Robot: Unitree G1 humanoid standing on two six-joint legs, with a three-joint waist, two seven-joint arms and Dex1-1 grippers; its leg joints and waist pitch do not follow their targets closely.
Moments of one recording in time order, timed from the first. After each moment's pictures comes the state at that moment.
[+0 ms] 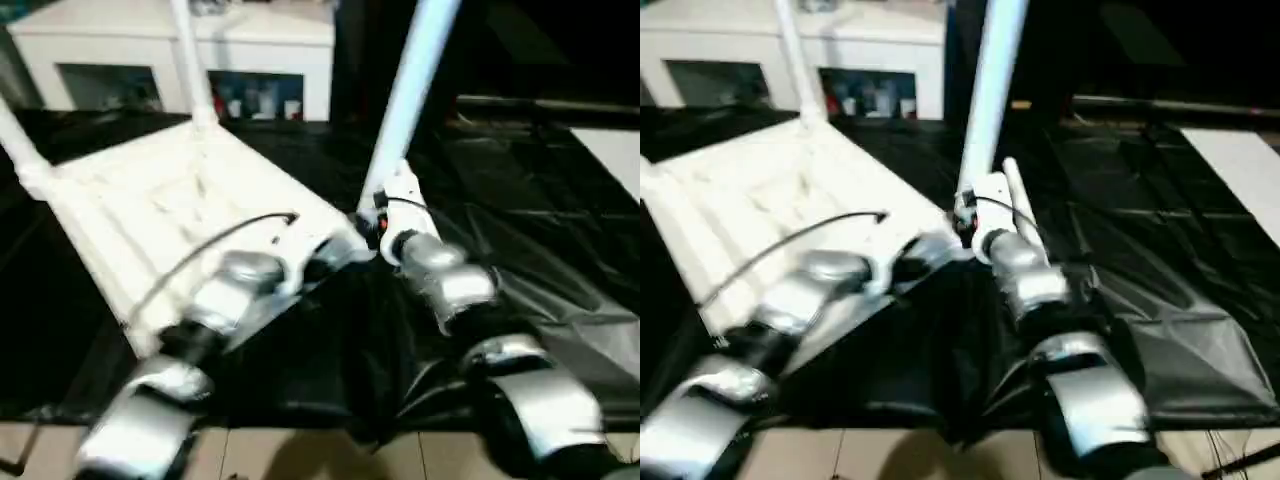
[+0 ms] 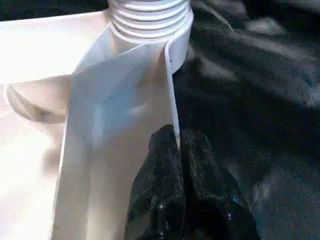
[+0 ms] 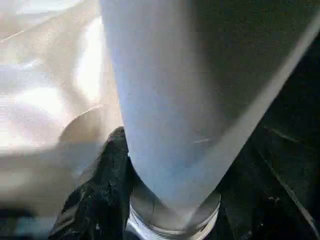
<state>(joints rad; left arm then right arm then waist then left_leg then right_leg) -0.64 0.29 -0.29 0.51 0.05 0.44 -0.82 -0.81 -0.13 0.06 0.91 0.07 0.20 0.55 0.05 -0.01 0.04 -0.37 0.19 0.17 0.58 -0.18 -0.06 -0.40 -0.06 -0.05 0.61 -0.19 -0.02</state>
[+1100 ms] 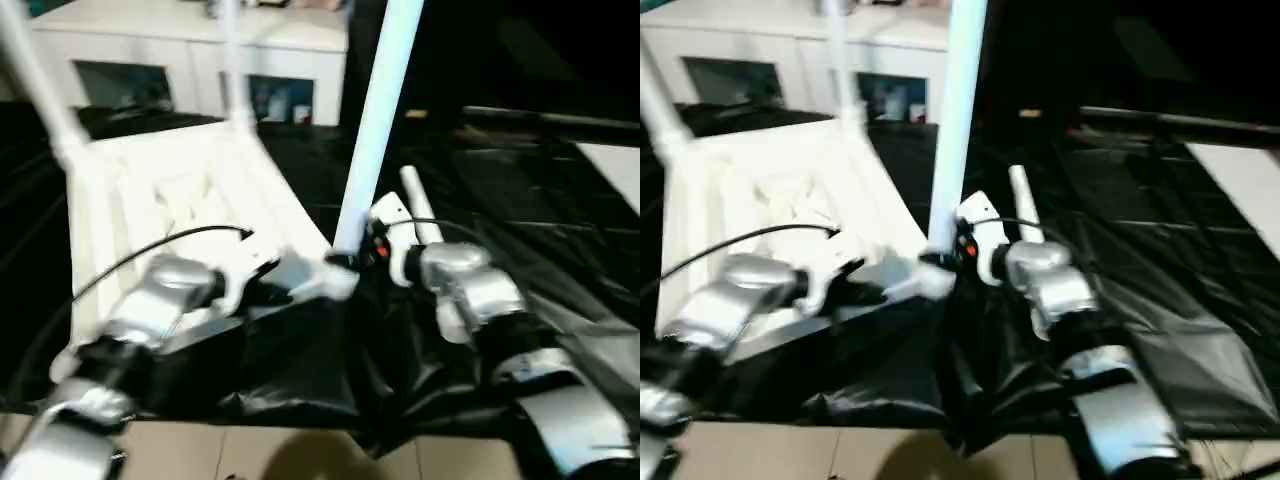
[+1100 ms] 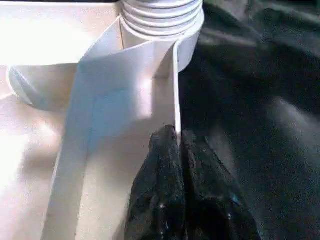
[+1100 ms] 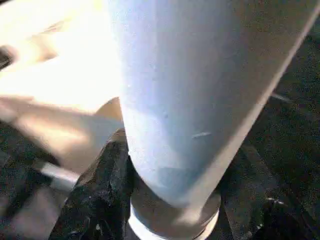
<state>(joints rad) -0.59 0.38 -0.28 0.48 0.00 0.45 -0.94 -0.74 -0.13 0.10 0.84 0.09 0.23 0.64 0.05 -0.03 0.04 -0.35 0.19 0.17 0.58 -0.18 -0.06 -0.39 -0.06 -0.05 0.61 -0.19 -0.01</state>
